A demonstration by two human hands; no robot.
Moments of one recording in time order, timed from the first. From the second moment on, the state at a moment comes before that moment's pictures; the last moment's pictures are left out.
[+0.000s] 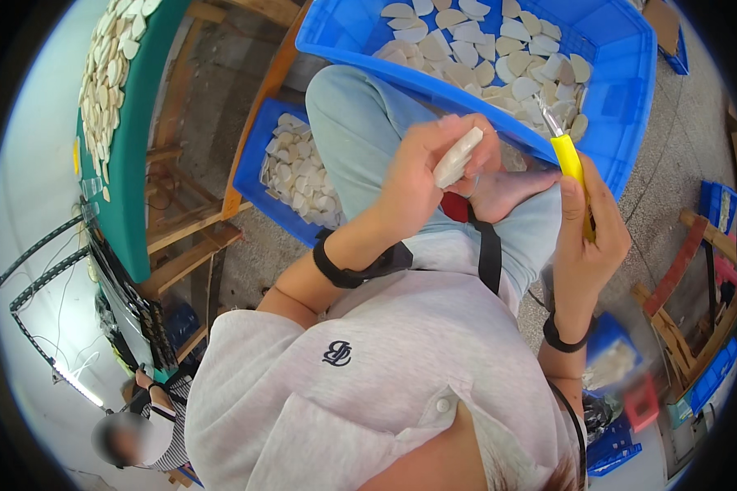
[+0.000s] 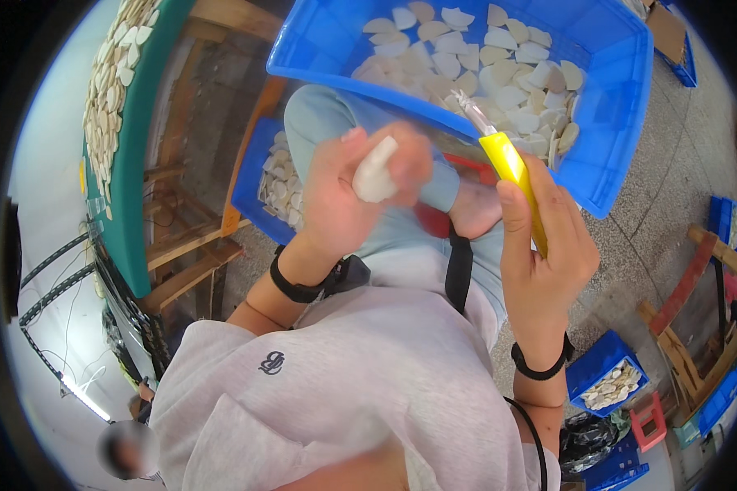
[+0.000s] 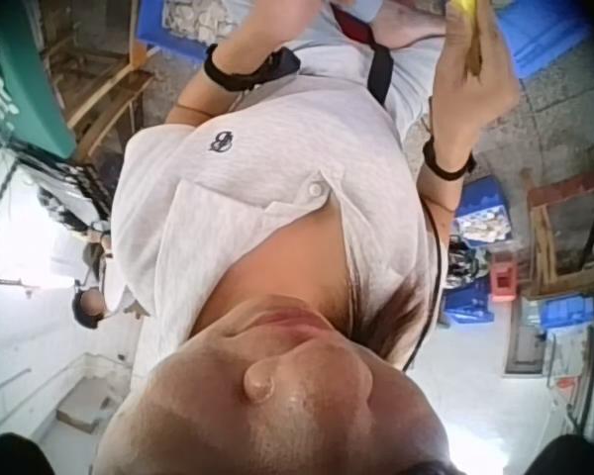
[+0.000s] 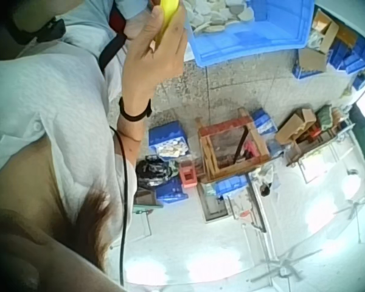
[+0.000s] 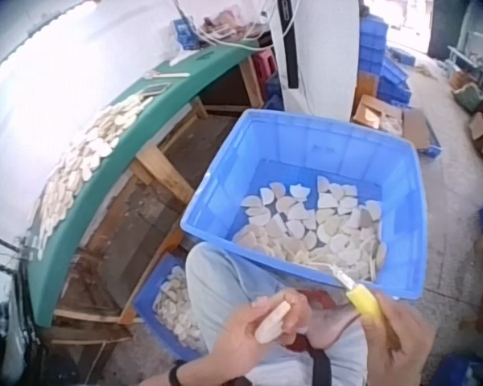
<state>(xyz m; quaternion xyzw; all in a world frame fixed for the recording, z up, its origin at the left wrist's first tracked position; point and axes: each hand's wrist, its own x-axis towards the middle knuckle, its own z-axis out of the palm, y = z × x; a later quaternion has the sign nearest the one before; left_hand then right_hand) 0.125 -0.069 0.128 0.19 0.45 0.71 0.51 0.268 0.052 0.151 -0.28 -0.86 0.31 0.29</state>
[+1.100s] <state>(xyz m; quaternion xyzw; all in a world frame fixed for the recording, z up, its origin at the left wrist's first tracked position) 0.115 -0.064 0.126 0.03 0.18 0.72 0.67 0.272 0.048 0.154 -0.31 -0.84 0.37 0.24</state>
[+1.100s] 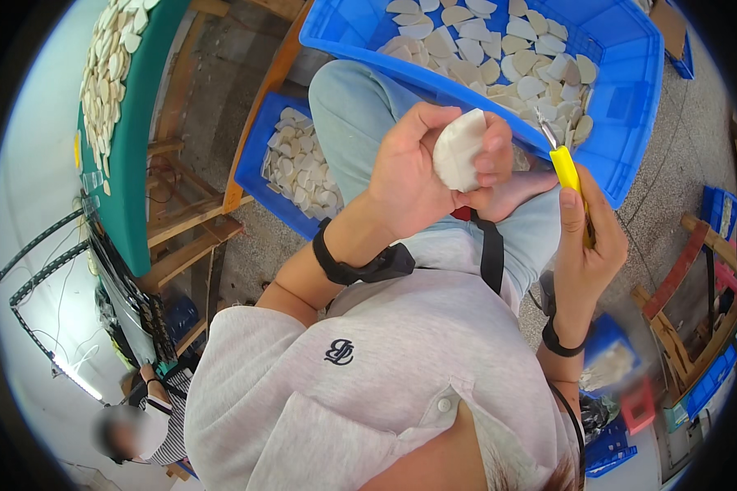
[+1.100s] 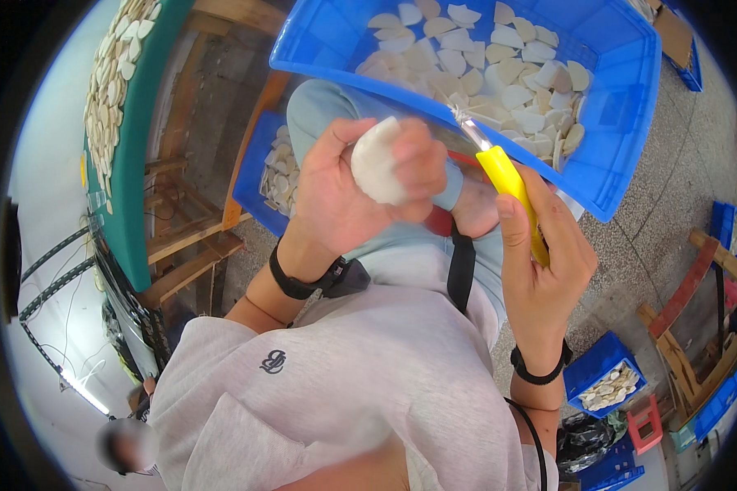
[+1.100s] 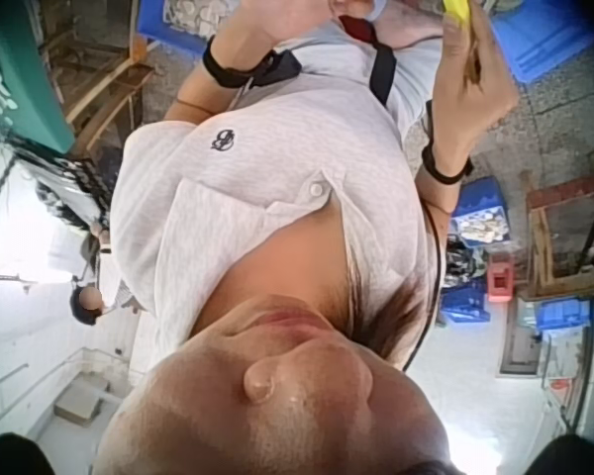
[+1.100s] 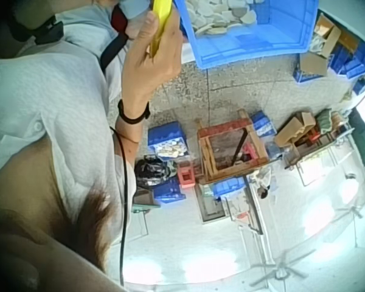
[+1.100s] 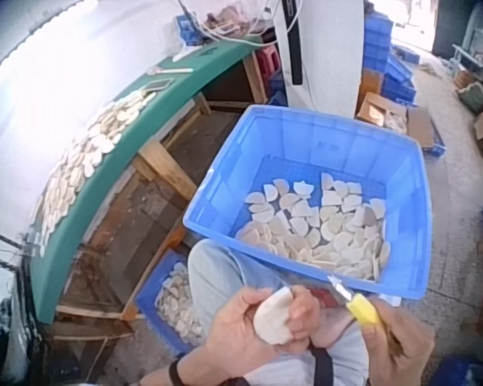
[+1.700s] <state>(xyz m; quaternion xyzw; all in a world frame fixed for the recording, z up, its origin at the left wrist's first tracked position) 0.131 -0.067 0.142 0.26 0.59 0.62 0.46 0.270 0.047 0.160 -0.17 -0.90 0.33 0.21</state>
